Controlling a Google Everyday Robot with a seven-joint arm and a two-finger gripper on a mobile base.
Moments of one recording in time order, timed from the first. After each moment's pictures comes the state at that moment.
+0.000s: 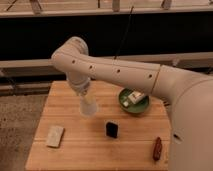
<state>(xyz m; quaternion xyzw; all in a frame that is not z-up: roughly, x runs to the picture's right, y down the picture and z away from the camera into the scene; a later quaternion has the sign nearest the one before) -0.088 0.044 0.661 -0.29 -0.10 -0.39 0.87</state>
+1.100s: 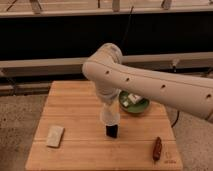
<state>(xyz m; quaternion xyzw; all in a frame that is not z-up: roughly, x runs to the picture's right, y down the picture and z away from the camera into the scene) 0.020 0.082 0.627 -0.29 -0.06 -0.29 0.91</state>
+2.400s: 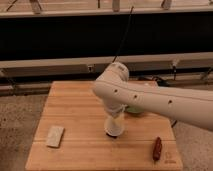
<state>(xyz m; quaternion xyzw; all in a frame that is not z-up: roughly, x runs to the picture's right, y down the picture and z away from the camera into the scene) 0.041 0.135 0.656 -0.31 -0.05 -0.27 0.91</state>
